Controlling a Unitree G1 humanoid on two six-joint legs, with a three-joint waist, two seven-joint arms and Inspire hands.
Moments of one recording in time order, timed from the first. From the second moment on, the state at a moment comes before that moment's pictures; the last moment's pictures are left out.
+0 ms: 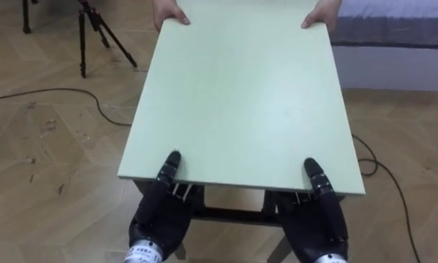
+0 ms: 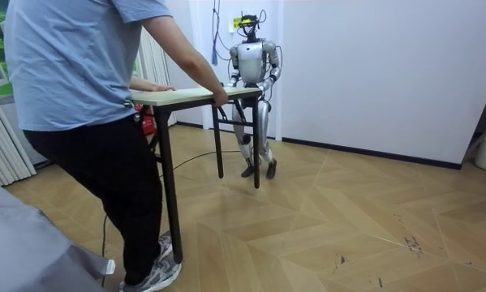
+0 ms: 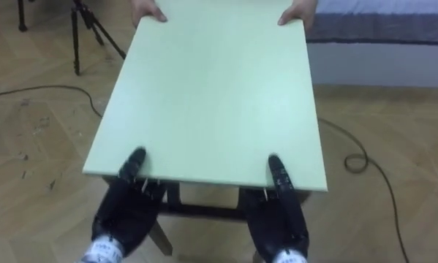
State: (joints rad) left arm 0.39 0.15 -0.30 0.00 -1.36 -0.03 -0.05; right arm 0.42 -0.23 0.33 0.00 1.59 -0.14 0.13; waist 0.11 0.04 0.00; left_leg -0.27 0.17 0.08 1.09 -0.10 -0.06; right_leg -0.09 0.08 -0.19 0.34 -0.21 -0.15
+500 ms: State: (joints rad) left arm 0.22 0.17 -0.32 0.08 -1.41 -0.06 -0.07; right arm 0.30 -0.22 0.29 0.04 1.56 -0.13 0.17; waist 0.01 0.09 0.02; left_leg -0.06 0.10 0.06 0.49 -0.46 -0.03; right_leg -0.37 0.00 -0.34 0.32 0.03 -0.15
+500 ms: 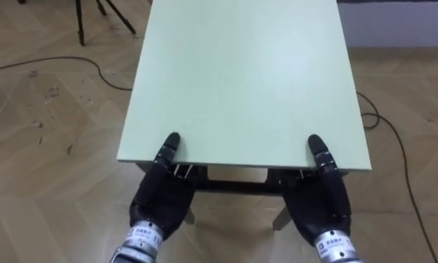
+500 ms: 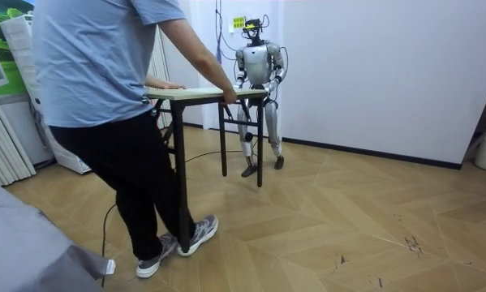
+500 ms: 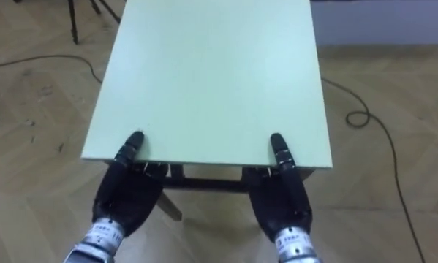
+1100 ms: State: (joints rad) left arm 0.28 0.18 -0.33 0.10 -1.41 -0.05 -0.08; right arm 0.39 -0.22 0.32 0.03 1.55 -0.14 0.18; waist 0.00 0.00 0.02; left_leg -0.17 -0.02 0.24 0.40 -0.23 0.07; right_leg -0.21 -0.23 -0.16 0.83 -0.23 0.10
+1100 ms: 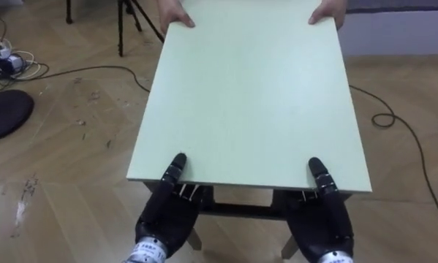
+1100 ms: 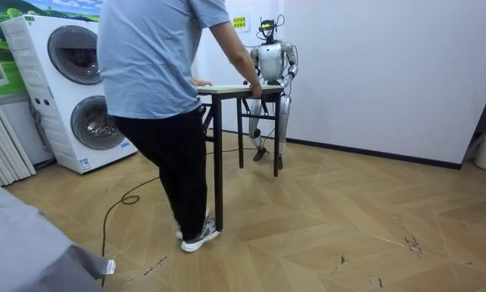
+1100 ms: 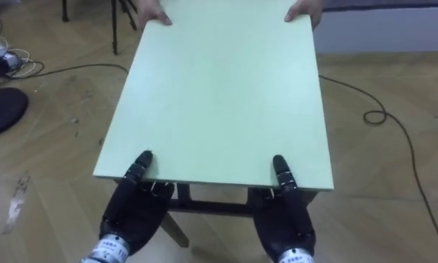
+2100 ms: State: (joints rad) left arm 0.29 0.19 -0.29 0.07 -1.36 -0.05 -0.08; right arm 0.32 -0.21 0.34 0.11 1.57 -0.13 0.20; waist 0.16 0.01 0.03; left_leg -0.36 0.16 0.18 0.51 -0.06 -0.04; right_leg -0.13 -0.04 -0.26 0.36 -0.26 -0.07
